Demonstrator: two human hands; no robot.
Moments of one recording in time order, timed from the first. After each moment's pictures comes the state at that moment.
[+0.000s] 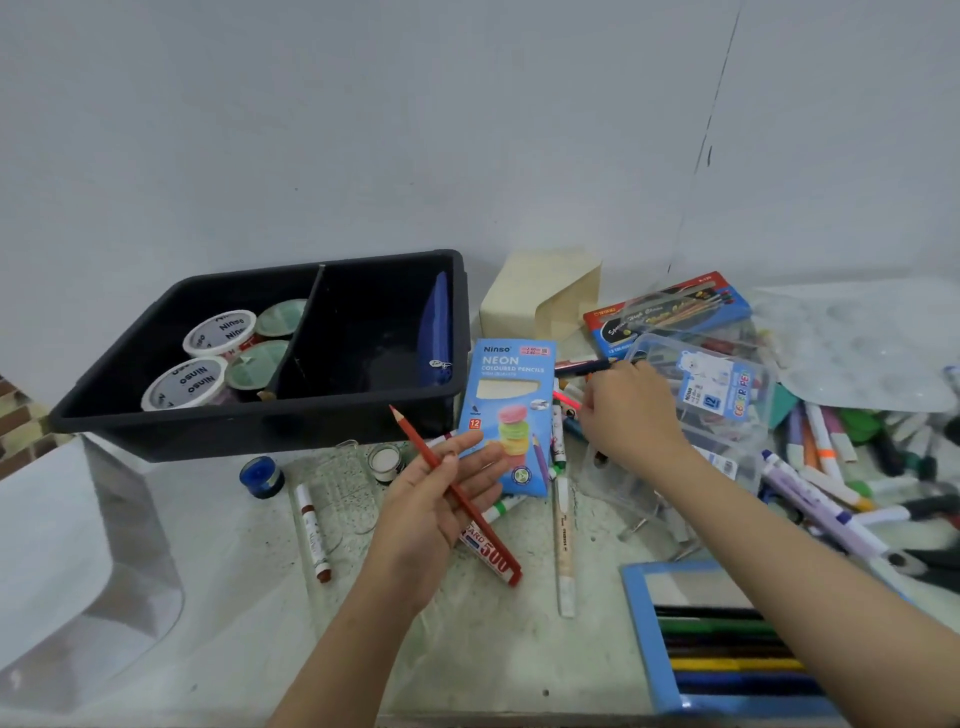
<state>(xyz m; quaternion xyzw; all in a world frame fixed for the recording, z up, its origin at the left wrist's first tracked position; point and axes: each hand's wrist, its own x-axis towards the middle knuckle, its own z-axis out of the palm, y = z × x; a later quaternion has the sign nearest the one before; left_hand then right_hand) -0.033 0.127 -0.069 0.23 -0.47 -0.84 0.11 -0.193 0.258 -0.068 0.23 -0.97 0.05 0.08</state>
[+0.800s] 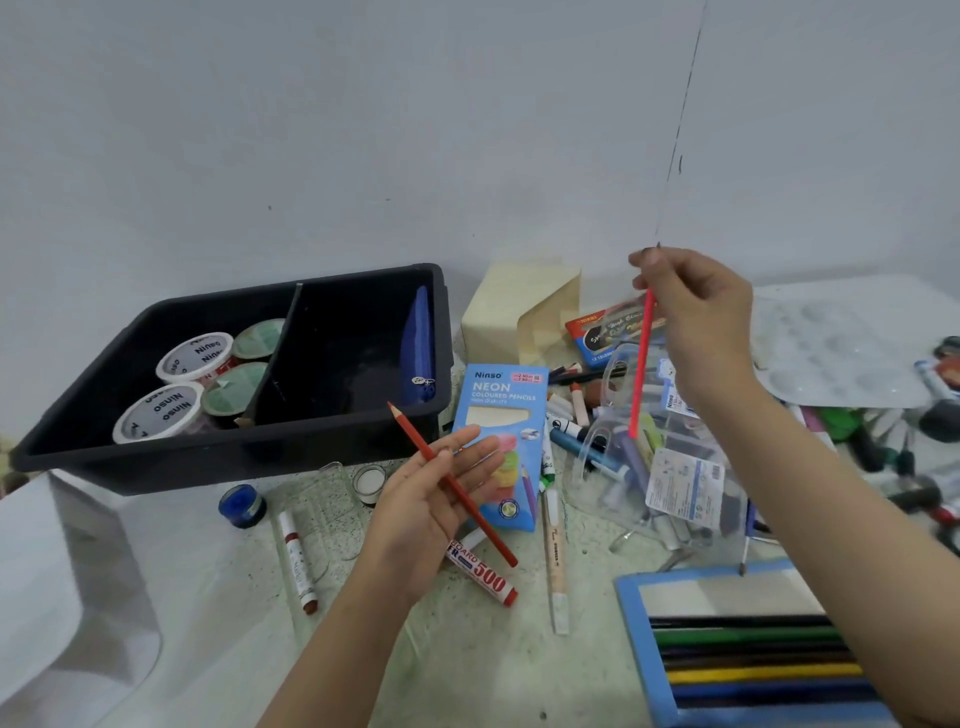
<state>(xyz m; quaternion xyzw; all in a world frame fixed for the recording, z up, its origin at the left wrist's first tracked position) -0.054 0.121 -0.064 0.20 -0.43 -0.88 0.07 -0.214 0.287 0.003 0.12 -0.65 0.74 0.13</state>
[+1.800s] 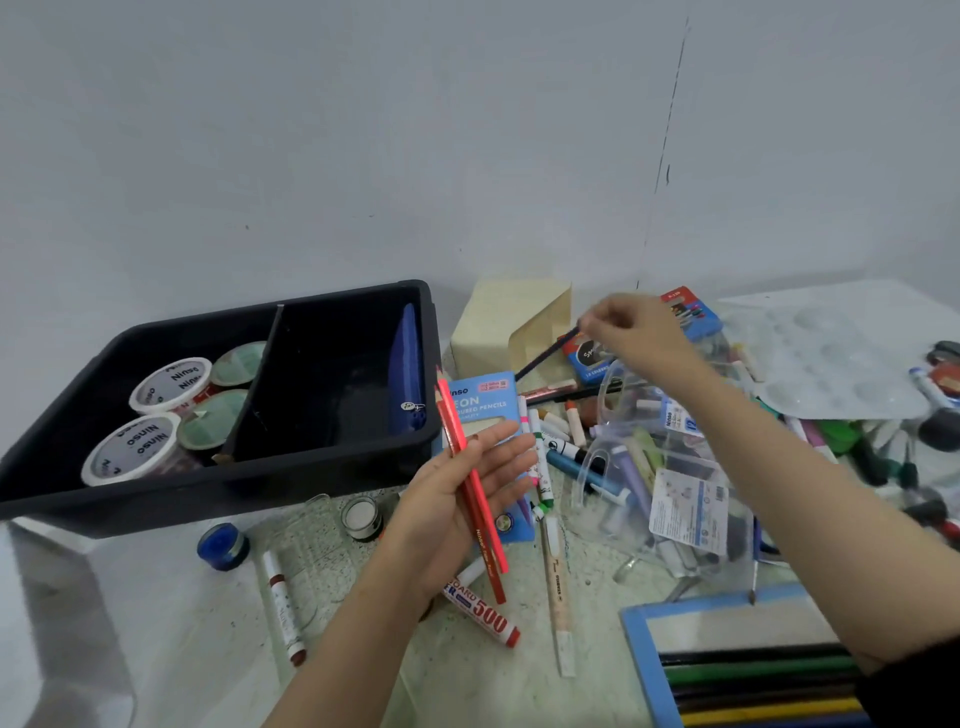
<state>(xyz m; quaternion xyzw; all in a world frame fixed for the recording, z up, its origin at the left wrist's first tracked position) -0.089 0.124 -0.057 0.16 -0.45 -0.88 0.00 -0.275 0.275 -0.029 0.19 -0.86 0.47 0.01</state>
